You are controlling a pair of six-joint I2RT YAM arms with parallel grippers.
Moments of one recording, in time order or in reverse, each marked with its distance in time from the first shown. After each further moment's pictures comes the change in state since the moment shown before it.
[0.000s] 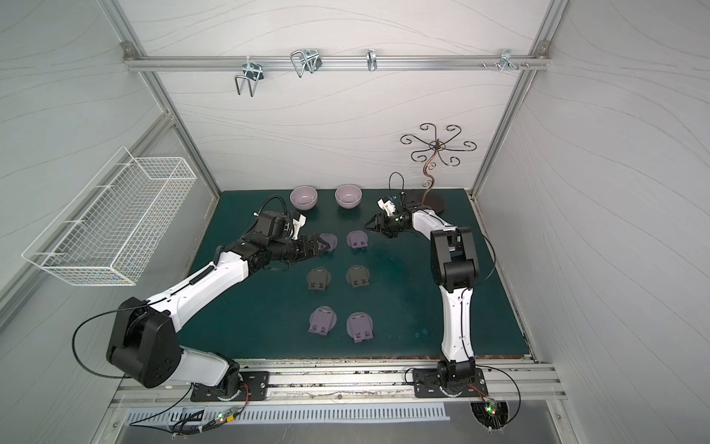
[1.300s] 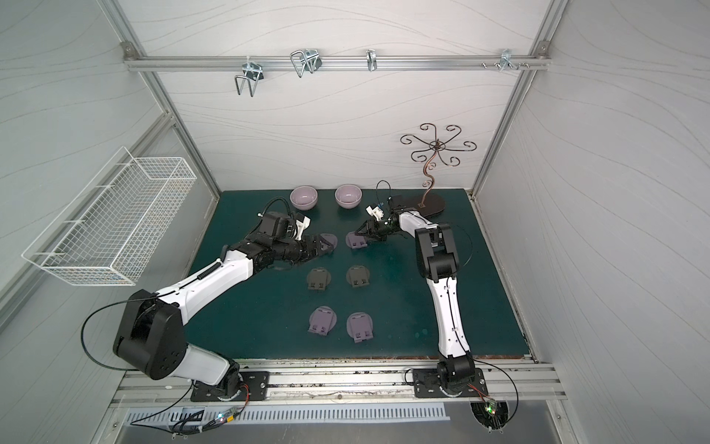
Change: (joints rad) left arm -0.002 0.048 -0.010 0.059 0.076 -0.055; right arm 0.048 0.270 0.254 -0.062 -0.080 -0.026
